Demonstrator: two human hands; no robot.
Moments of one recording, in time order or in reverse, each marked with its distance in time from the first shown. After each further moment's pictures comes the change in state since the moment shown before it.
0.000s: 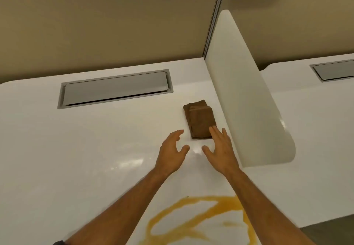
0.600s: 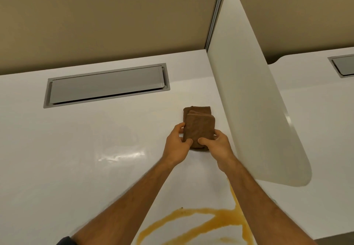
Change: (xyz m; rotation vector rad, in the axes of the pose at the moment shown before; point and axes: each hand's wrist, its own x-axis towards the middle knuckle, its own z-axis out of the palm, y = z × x) left_hand 0.066 0.017 0.034 -0.159 -0.027 -0.244; right_hand 0.066 0.006 0.003 0.774 -0.022 0.498
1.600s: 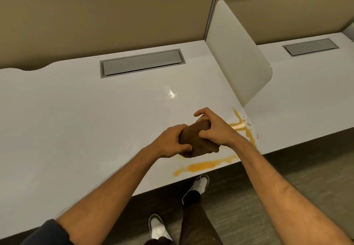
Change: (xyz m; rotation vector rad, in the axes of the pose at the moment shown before) left_hand -0.295 -0.122 -0.183 0.443 -0.427 0.482; right_hand -0.372 0.027 0.073 -0.424 -0.282 -0.424
